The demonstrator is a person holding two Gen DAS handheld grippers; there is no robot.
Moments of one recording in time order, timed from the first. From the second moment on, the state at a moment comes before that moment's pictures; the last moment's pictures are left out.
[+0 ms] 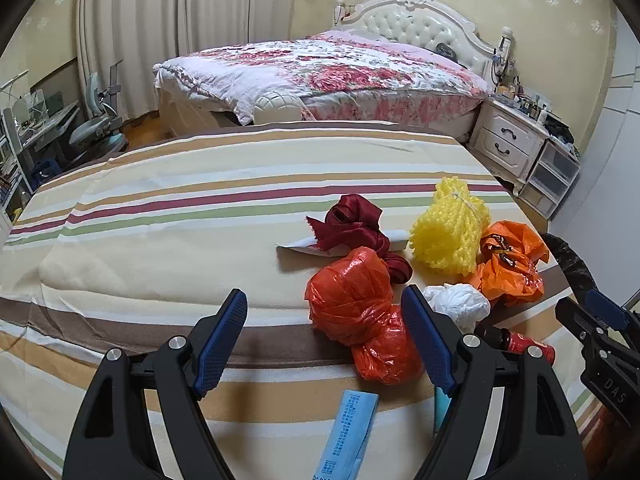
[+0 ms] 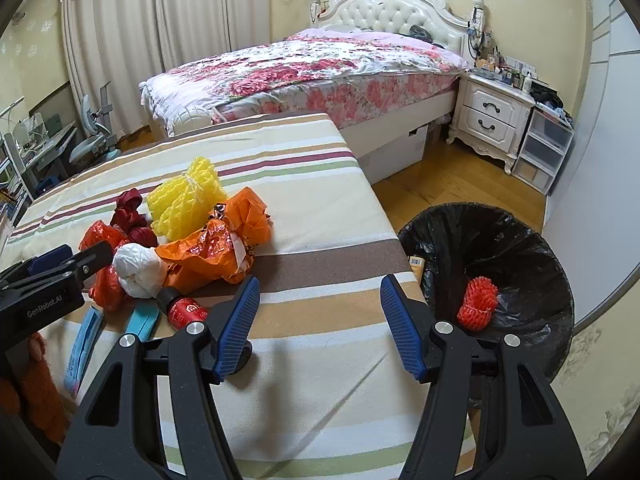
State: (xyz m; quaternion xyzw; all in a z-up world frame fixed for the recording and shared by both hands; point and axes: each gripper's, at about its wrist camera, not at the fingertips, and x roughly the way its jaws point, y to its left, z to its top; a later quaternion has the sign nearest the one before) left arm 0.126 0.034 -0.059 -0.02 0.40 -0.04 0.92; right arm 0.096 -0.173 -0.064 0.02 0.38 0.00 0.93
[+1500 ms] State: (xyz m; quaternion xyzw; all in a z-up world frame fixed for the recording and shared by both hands) left arm 0.116 0.138 -0.052 -0.03 0.38 0.06 0.92; right arm 0.144 -0.123 -0.070 0.03 0.41 0.05 0.91
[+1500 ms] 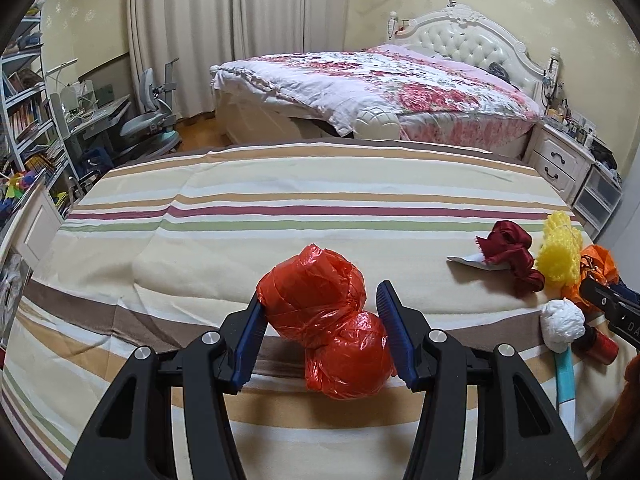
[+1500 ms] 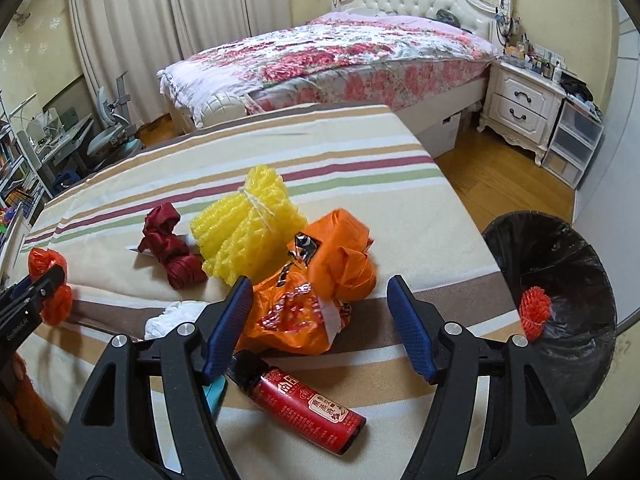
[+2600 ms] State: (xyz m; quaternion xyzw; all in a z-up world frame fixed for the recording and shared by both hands) left arm 0.093 0.027 -0.015 -0.02 0.34 -0.08 0.94; right arm 0.087 -0.200 -0.026 0.04 0.35 -0.01 0.94
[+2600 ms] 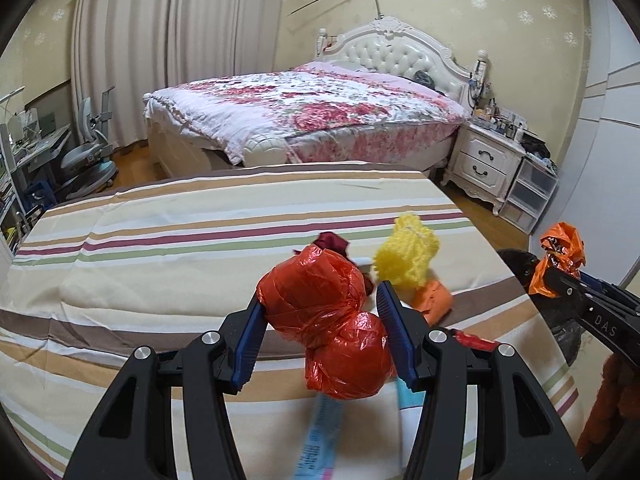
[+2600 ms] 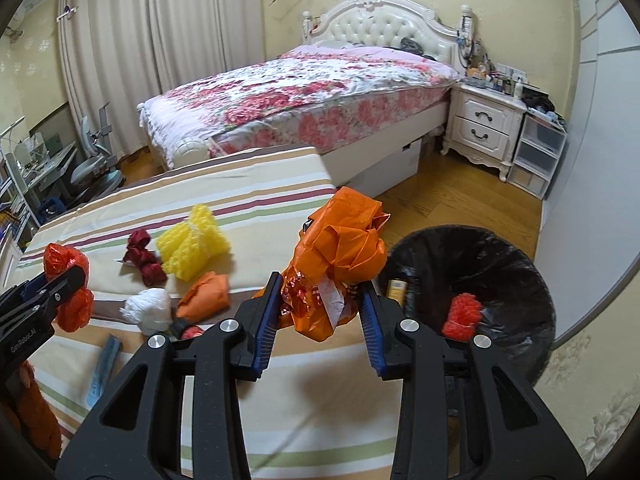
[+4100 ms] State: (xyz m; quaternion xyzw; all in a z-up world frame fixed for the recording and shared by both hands) left arm 0.149 -0.210 -0.043 0.11 0.35 -0.20 0.91; right arm 0.094 -0.359 -0.074 0.10 0.37 -0.13 0.91
